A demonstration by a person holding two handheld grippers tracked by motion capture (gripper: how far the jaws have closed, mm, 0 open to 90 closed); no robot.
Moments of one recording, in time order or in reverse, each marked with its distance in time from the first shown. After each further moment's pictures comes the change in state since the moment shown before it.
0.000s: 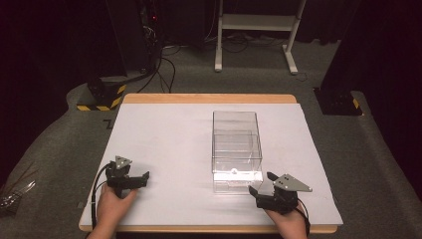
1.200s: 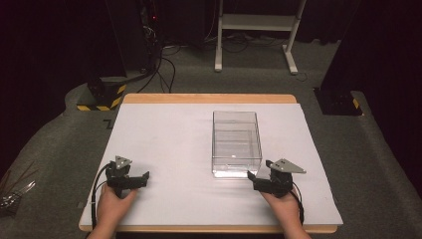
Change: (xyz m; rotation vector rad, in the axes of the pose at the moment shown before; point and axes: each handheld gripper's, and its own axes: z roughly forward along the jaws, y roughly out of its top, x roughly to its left) left arm 0.000 0.000 0.000 0.000 0.001 0.000; right arm -0.027 0.015 0.038 0.014 -0.034 0.082
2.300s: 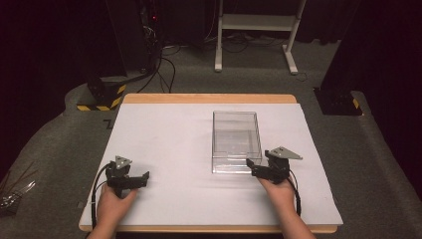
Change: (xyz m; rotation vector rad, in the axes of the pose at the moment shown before) left arm 0.000 0.000 0.000 0.000 -0.001 0.000; right arm -0.016 0.020 0.028 0.003 -0.025 0.051
